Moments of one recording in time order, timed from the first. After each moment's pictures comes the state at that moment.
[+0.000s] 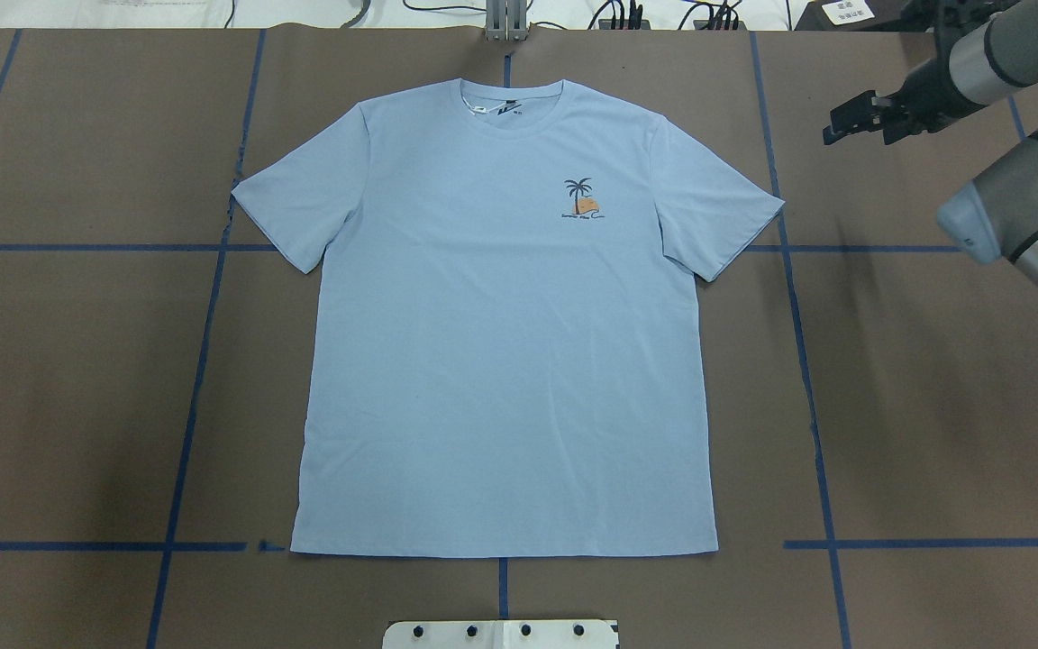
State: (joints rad) left arm -1.62 -1.53 -1.67 -2.02 -2.37 0.05; right arm 1.10 -1.14 1.29 -0.86 2.20 0.80
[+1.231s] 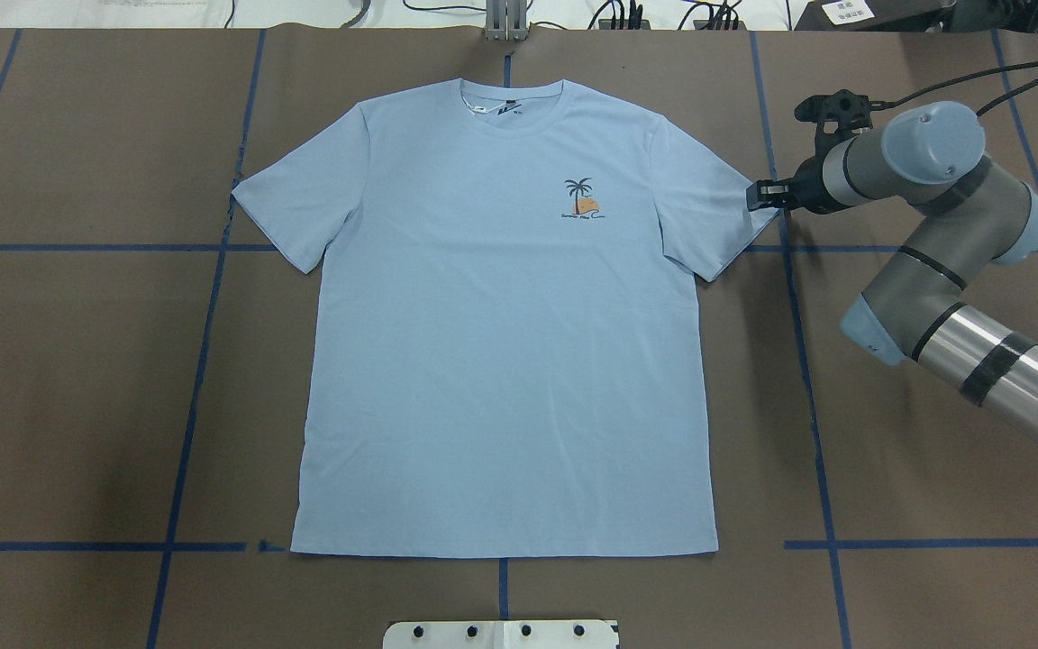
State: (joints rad) left arm -1.62 -1.53 -1.67 -2.02 -2.37 0.06; right arm 0.89 -1.14 1.23 -0.76 1.91 0.94
